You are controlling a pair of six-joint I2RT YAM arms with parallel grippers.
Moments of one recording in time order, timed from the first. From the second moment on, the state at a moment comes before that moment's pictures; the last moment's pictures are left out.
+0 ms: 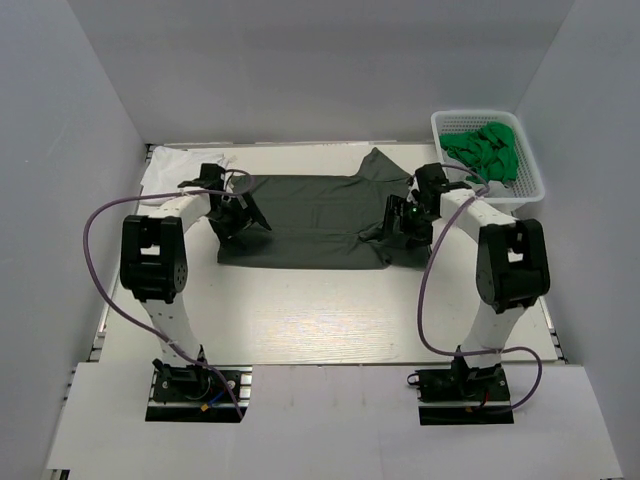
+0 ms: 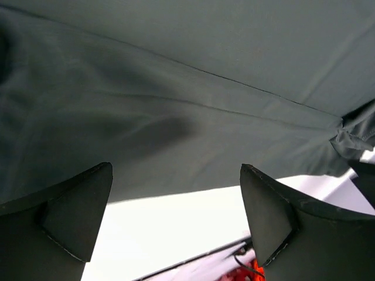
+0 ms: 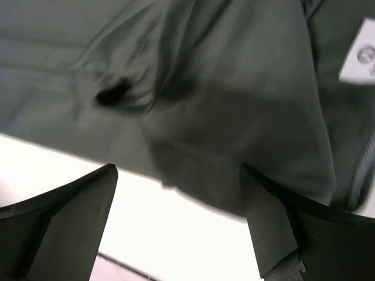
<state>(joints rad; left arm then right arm) -0.07 1.91 1.34 -0.67 0.37 -0.59 0.22 1.81 1.28 -0.67 -0.32 0.31</state>
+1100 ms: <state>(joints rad) -0.07 1.34 0.98 -0.71 0.36 -0.60 0.20 1.11 0.66 -0.64 -0.39 0.39</state>
